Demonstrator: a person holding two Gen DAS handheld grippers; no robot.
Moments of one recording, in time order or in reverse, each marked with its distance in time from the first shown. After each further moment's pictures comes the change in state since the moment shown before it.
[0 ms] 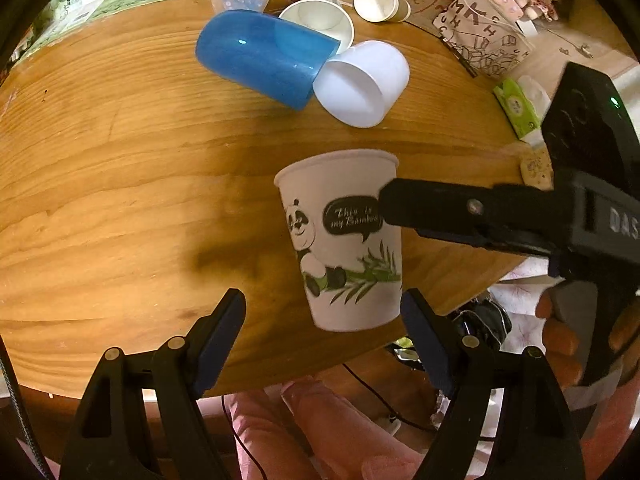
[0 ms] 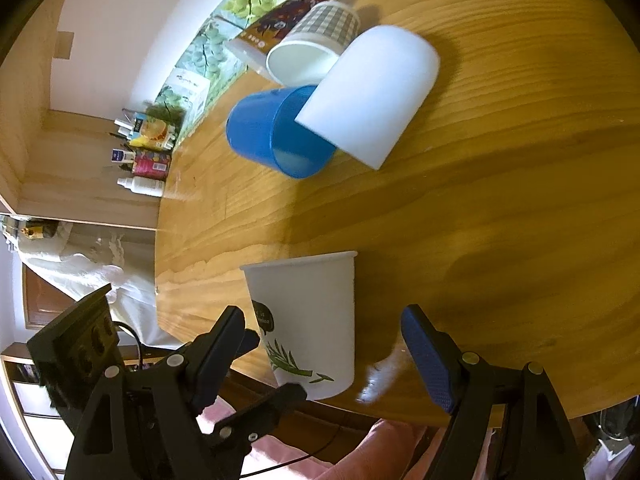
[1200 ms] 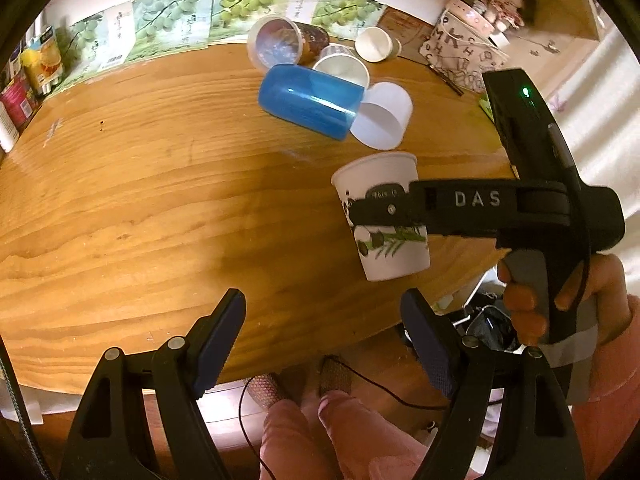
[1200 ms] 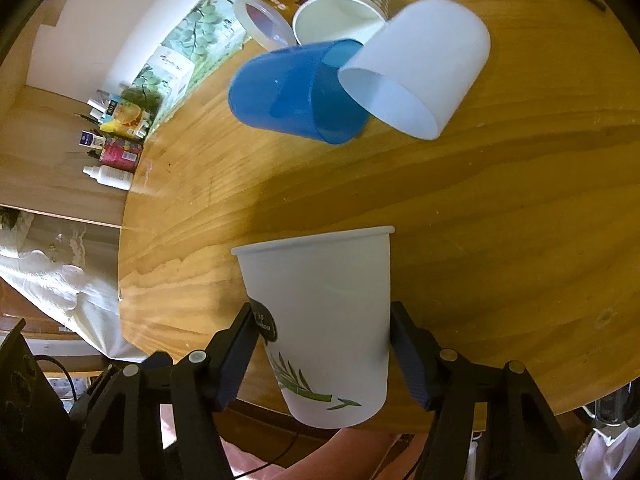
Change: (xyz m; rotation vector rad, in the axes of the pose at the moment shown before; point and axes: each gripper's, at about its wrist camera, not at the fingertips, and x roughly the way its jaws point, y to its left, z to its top) left arm -0.053 0.037 -0.029 0.114 -0.149 0.036; right arm 0.037 0.042 -0.017 -0.022 -0.070 -0.155
